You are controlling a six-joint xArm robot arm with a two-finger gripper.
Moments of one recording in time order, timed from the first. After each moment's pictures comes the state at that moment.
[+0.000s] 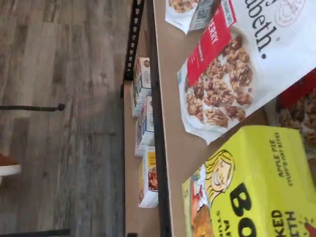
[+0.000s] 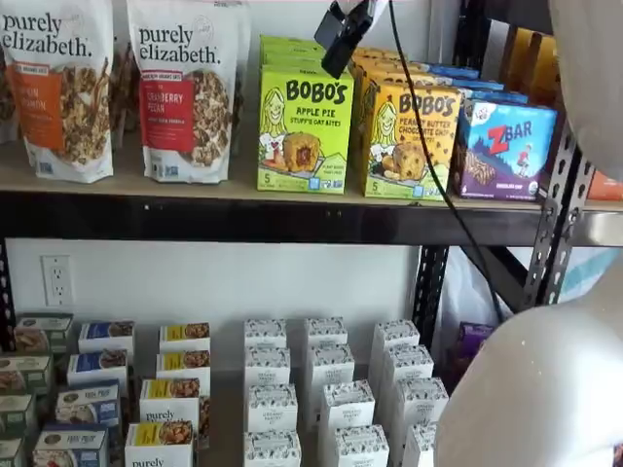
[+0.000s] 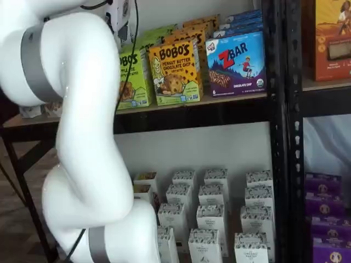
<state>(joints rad) 0.15 -0.33 -1.46 0.45 1.50 -1.34</state>
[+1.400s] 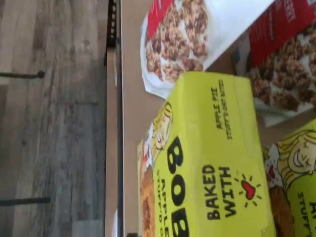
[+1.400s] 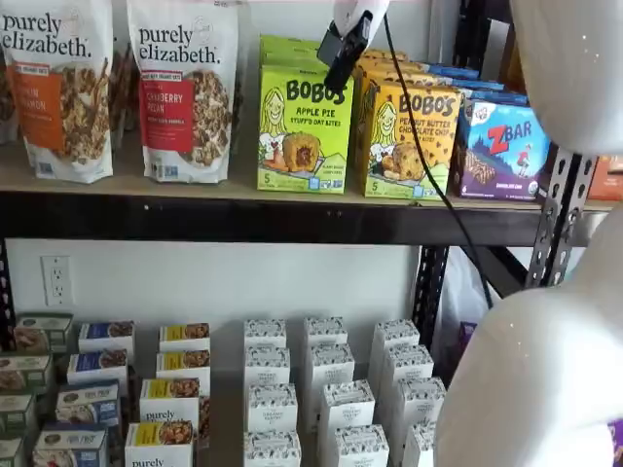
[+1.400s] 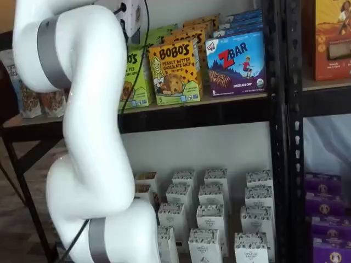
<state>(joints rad) 0.13 -0.19 -1.53 0.37 1.45 -1.38</state>
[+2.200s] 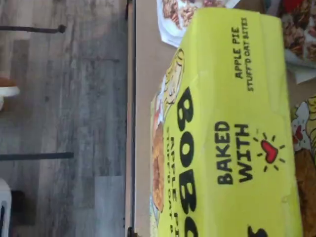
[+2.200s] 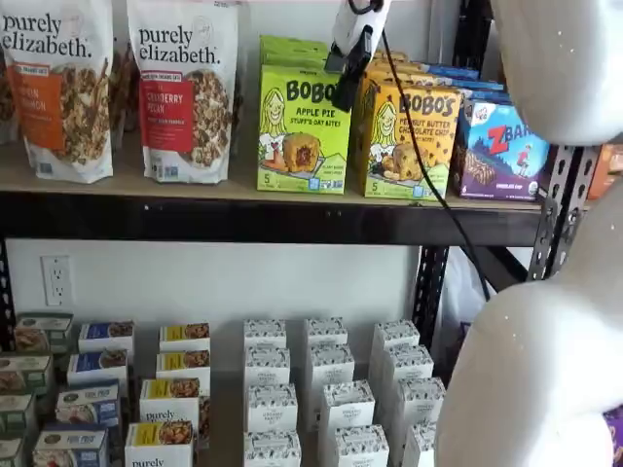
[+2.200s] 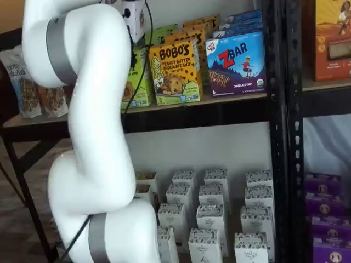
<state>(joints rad) 0.15 -0.11 -1.60 0.25 1.55 -1.38</state>
